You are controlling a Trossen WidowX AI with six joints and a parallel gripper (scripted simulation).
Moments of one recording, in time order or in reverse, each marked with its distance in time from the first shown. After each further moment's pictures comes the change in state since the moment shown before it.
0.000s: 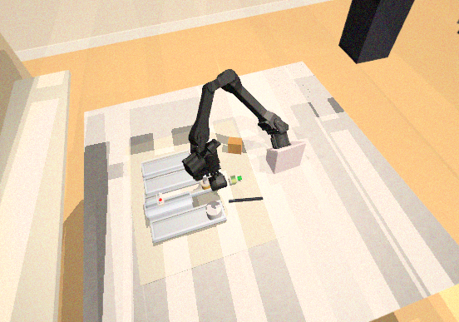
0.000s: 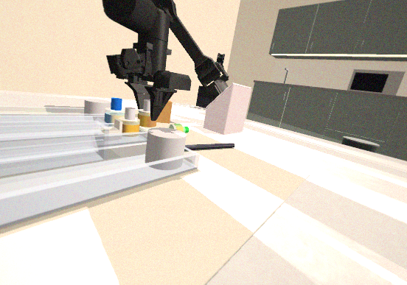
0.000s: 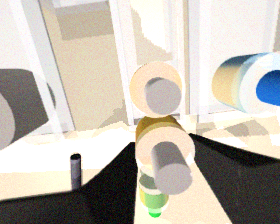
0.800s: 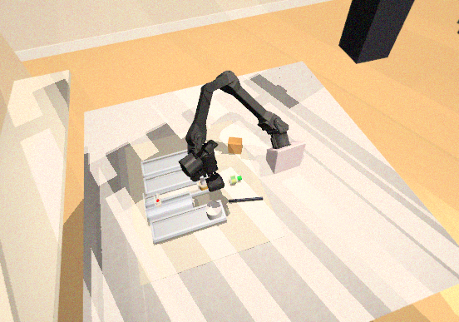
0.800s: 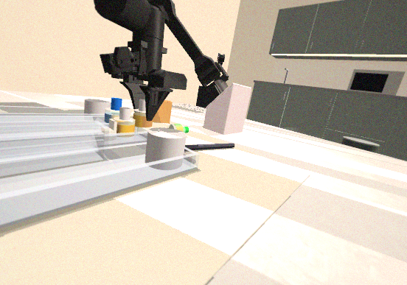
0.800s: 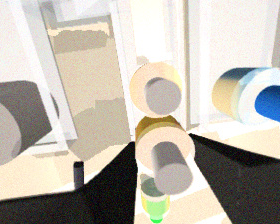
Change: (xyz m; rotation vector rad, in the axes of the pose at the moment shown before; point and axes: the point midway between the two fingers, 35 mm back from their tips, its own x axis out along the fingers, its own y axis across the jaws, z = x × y) arm -0.001 -0.001 0.011 0.007 0.000 0.004
